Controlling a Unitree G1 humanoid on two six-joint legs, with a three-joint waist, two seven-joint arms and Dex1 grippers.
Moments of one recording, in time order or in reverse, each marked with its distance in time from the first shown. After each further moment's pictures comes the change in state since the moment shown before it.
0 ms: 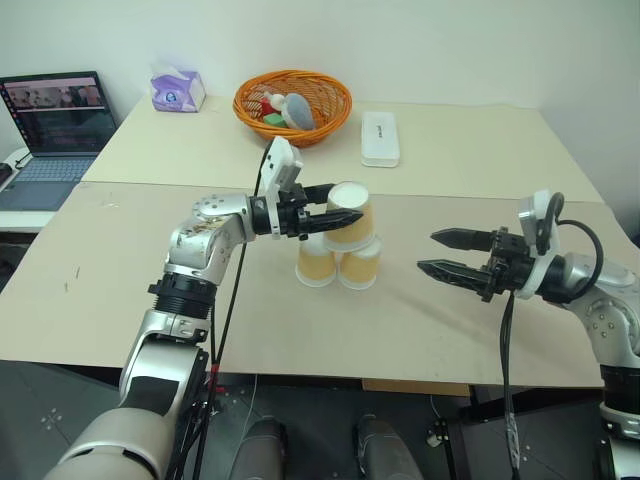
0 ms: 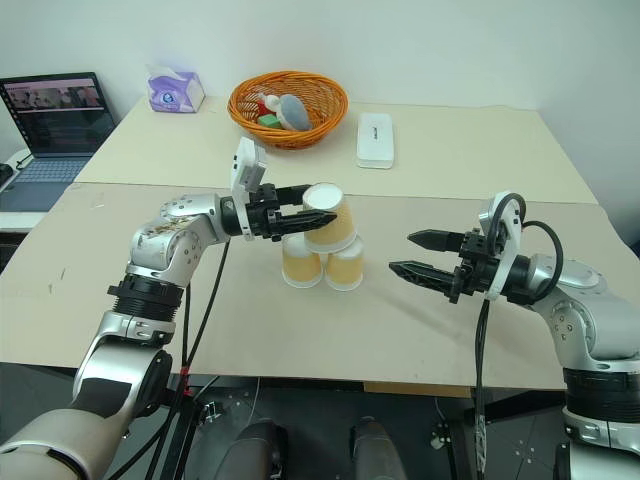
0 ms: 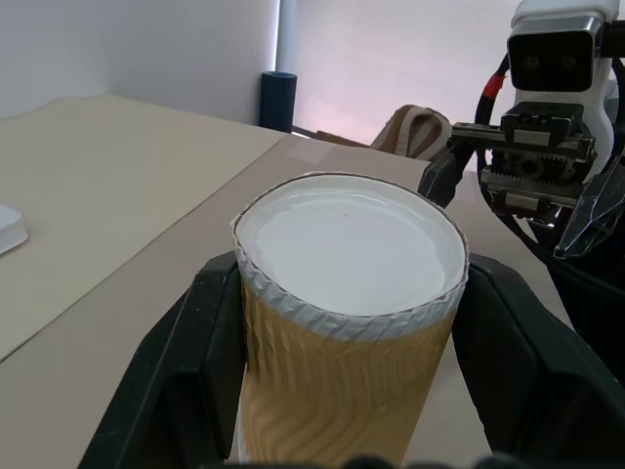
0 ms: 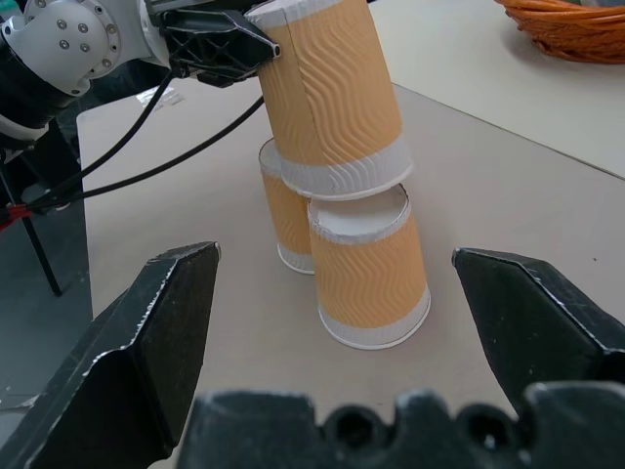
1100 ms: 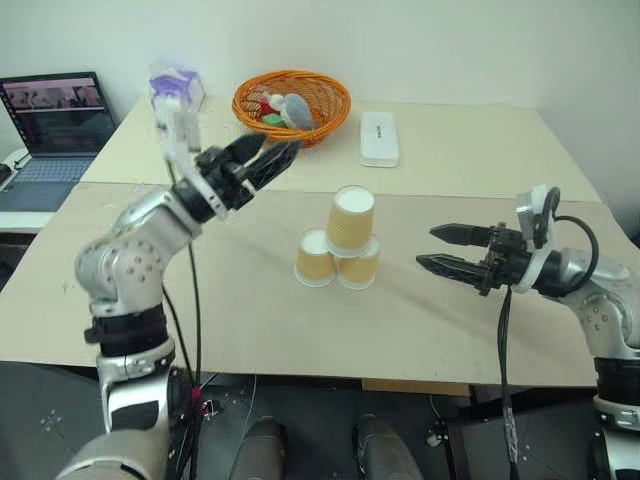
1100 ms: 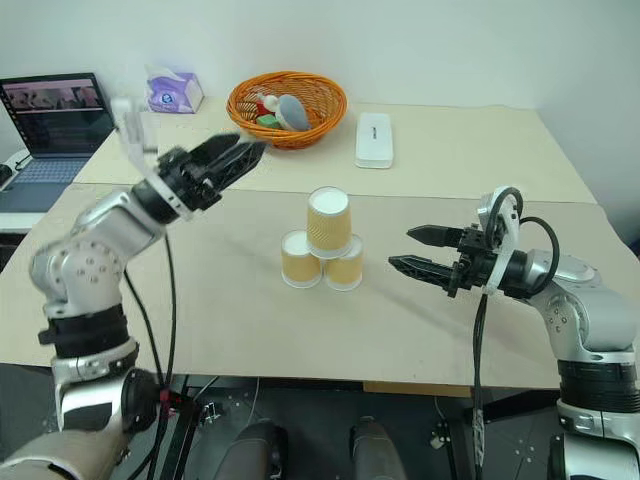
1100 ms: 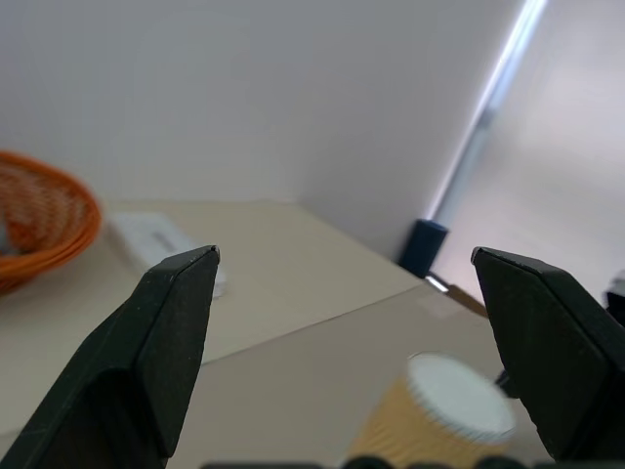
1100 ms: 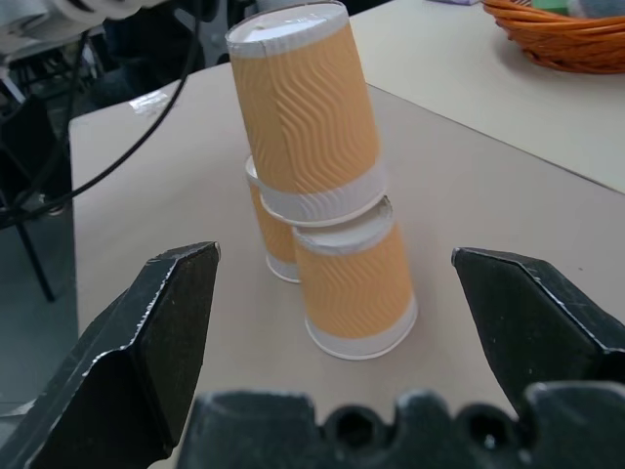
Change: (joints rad) left arm 0.286 0.016 0.415 -0.543 -0.304 0.403 0.682; right arm -0.030 0.024 0.011 0.056 -0.046 -0.050 -0.012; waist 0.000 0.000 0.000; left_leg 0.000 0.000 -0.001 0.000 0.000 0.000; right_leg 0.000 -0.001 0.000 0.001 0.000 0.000
